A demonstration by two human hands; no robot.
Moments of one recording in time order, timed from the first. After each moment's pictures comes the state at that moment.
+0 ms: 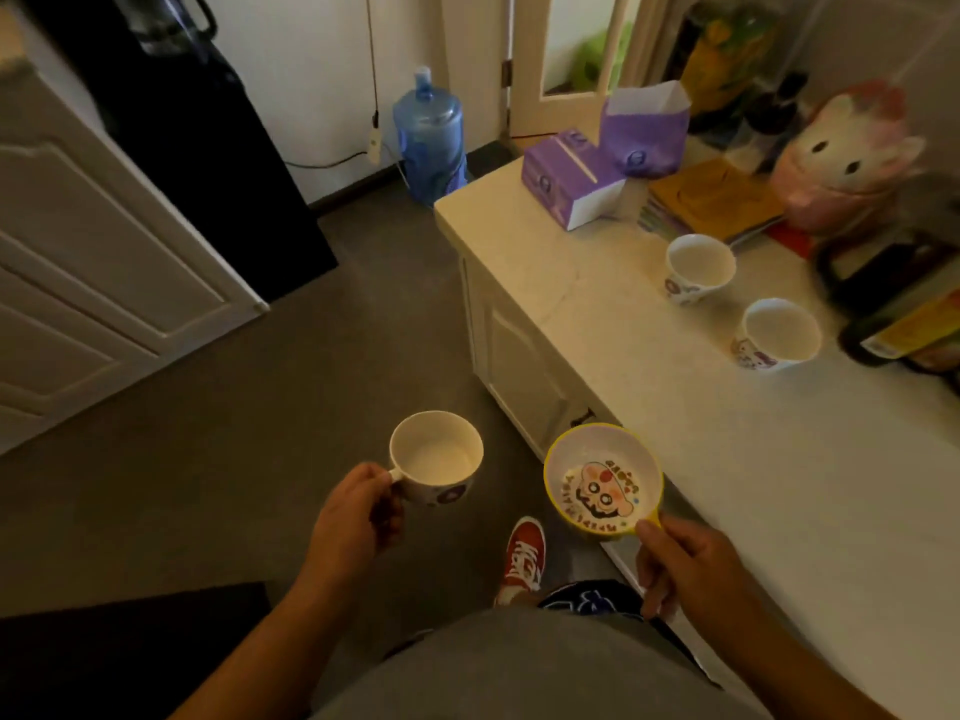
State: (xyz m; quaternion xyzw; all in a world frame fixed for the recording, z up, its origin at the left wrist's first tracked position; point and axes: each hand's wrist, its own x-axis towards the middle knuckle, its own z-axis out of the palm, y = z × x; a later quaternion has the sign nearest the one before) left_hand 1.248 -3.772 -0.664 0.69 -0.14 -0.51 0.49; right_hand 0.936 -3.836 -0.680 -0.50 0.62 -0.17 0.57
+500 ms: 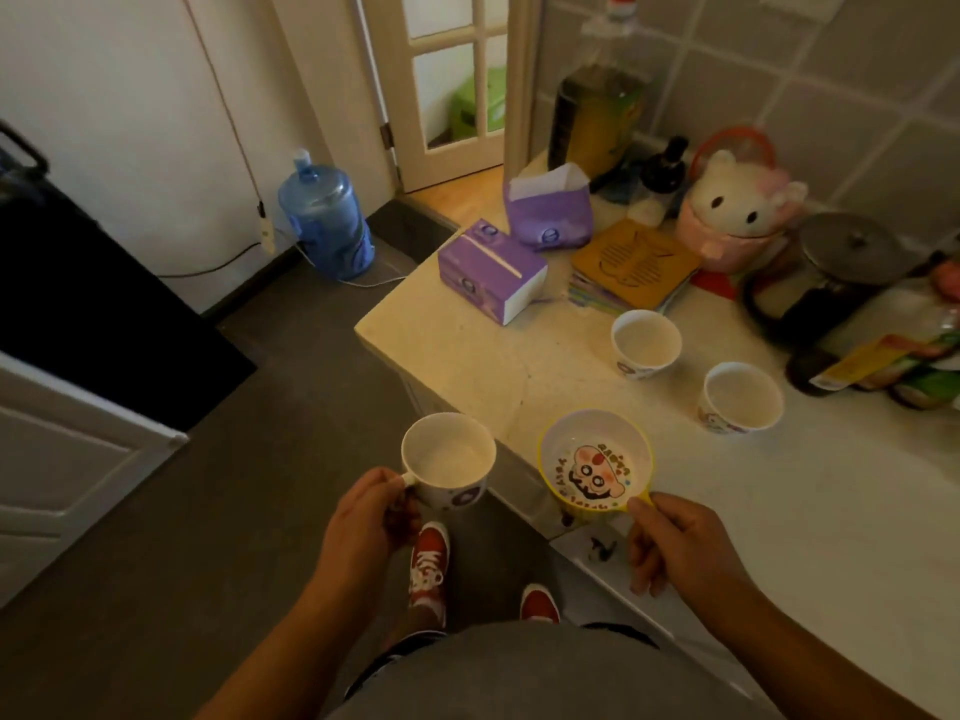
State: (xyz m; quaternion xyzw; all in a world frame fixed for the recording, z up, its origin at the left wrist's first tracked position) left_hand 1.289 -3.961 -0.638 0.65 -0.25 -0.58 0.42; right_hand 0.992 -3.954 -0.653 -0.43 0.68 -0.29 0.52
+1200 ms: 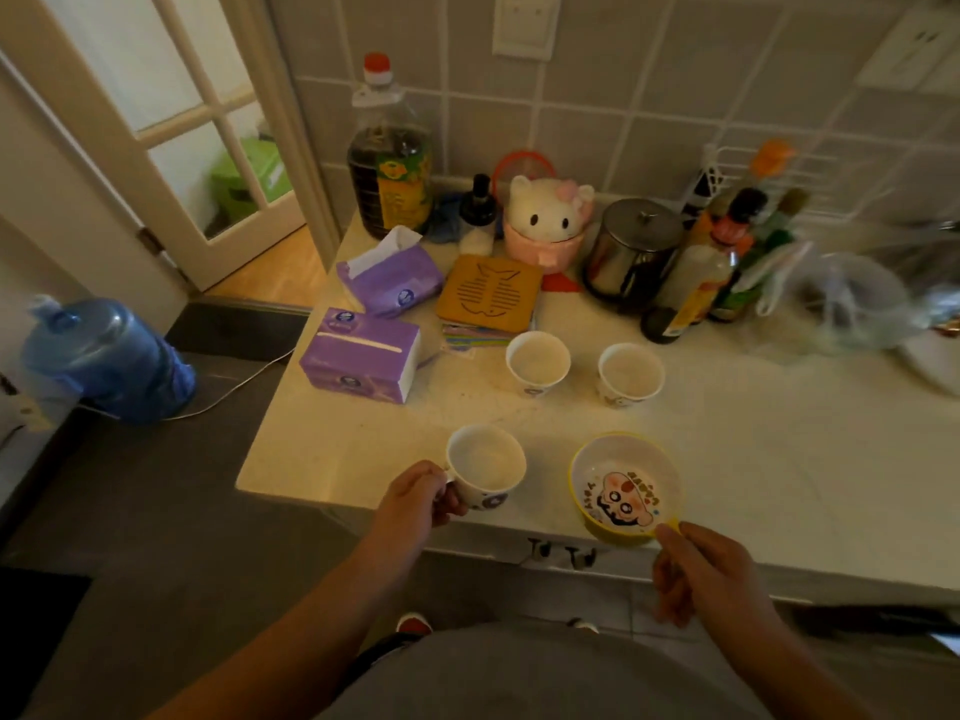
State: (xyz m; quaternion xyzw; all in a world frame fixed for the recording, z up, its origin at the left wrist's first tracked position) left_hand 1.250 -4.116 -0.682 0.52 -0.49 -0.67 0.18; right_hand 1.028 -3.906 -0.644 -0.19 0.80 -0.41 0.39
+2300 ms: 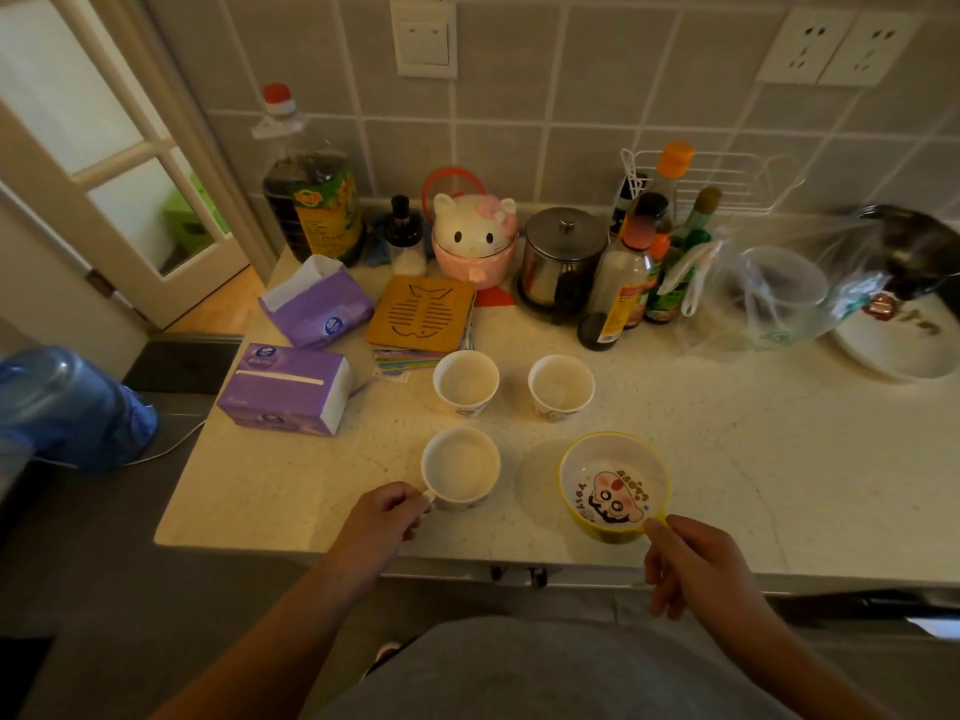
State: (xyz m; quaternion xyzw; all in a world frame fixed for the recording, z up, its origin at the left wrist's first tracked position) left_hand 1.200 -4.118 -0.700 0.51 -0.60 -0.61 0.10; right_hand 0.959 -3.883 -0.647 -0.20 0.80 -0.43 0.38
